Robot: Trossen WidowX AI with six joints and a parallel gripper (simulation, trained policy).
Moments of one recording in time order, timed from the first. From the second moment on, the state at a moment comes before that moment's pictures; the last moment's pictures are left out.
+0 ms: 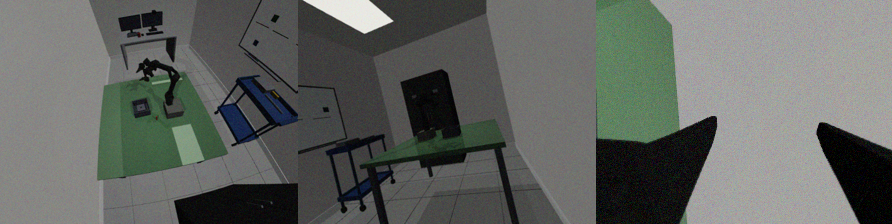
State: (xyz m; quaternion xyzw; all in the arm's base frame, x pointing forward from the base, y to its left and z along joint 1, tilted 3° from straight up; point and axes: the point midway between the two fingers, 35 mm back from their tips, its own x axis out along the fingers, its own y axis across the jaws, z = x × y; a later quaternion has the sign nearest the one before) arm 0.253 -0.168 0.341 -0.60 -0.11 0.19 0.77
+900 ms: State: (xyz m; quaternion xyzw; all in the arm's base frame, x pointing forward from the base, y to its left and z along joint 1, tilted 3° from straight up) arm 0.265 -0.134 0.289 -0.28 0.10 0.27 0.92
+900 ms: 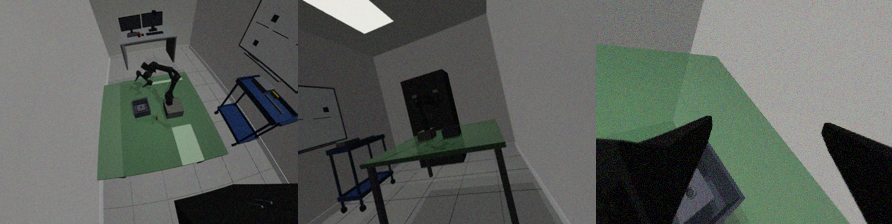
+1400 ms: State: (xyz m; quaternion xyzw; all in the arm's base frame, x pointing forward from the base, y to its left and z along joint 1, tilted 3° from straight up) arm 0.263 -0.105 0.254 -0.08 0.25 0.28 0.92
